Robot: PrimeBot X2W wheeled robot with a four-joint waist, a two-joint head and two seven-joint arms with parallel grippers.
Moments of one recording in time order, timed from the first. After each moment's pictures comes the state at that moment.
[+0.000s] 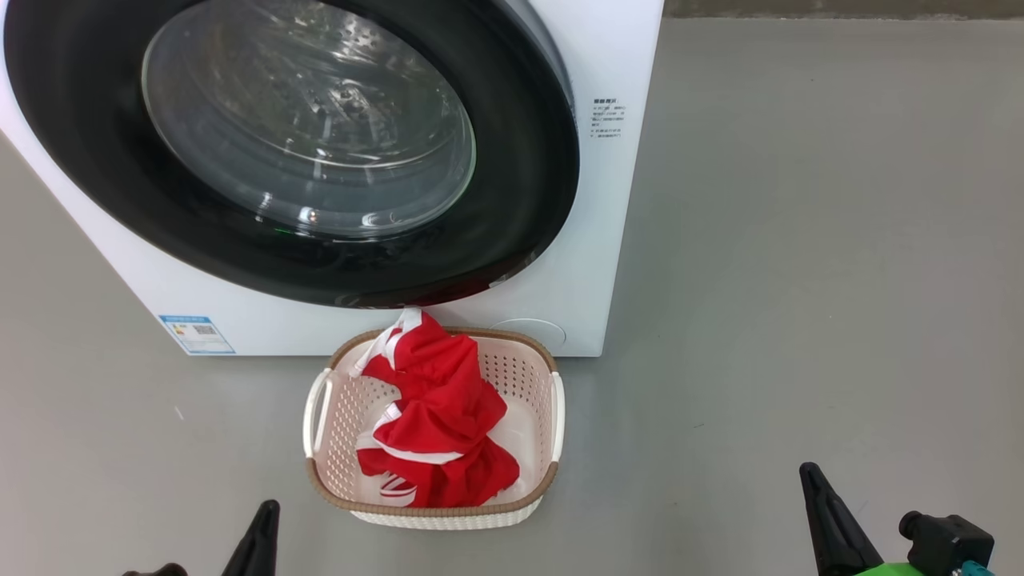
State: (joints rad) left arm 0.04 0.16 -0.08 0.28 -0.50 -0.12 -0.22; right arm 0.10 -0.02 -0.02 0.30 0.45 0.13 -0.24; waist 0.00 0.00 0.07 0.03
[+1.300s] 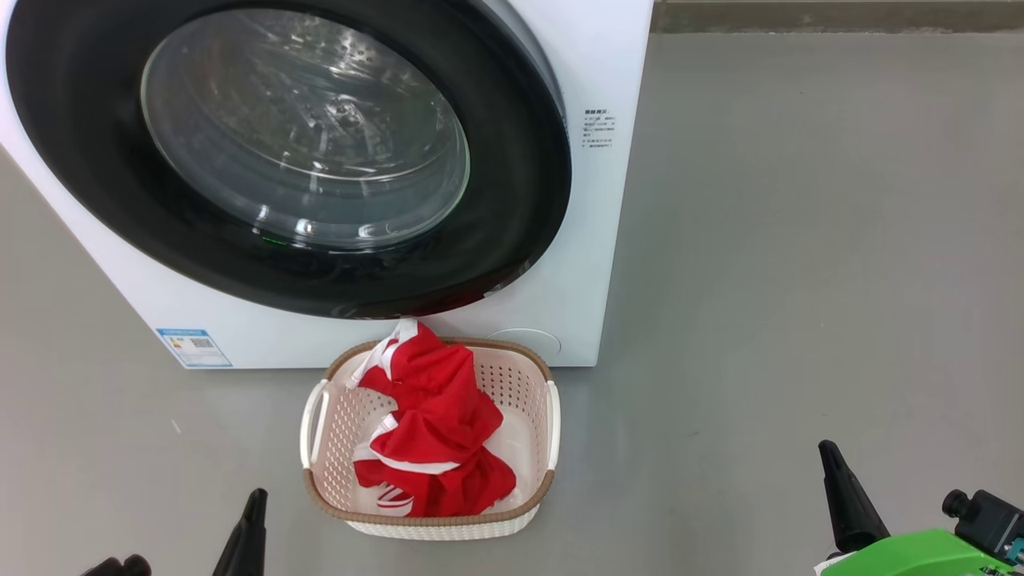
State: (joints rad) left arm 0.01 0.13 -0.03 0.28 -0.88 -0.12 -0.11; right arm 0.05 -0.04 -0.03 0.29 0.85 0.13 -0.14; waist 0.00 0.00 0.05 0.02
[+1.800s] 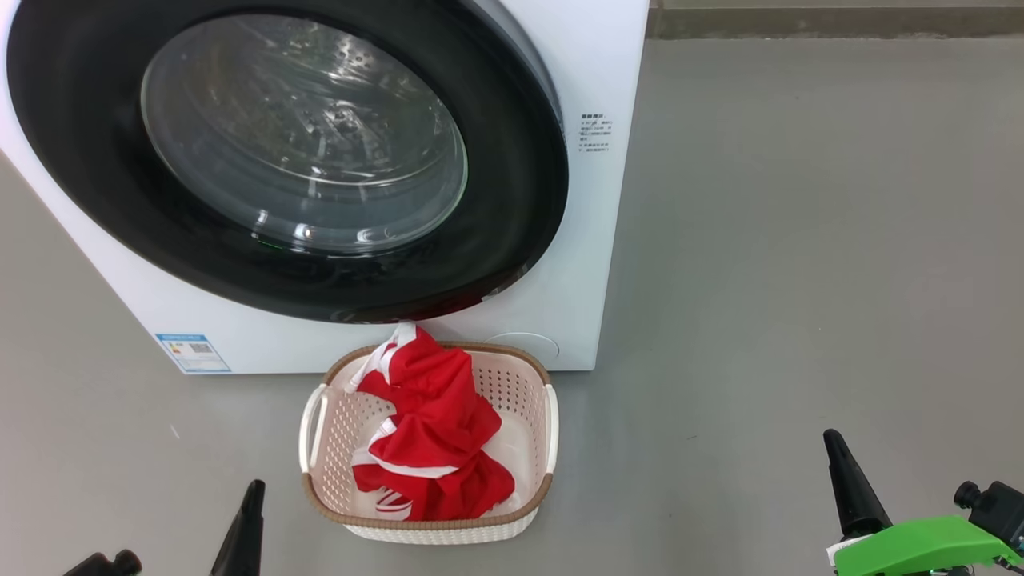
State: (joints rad) left arm 0.00 0.11 -0.01 0.28 -1.02 -0.12 -0.08; right arm 0.03 -0.04 -0.04 0.29 1.00 0.13 -0.10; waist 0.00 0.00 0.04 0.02
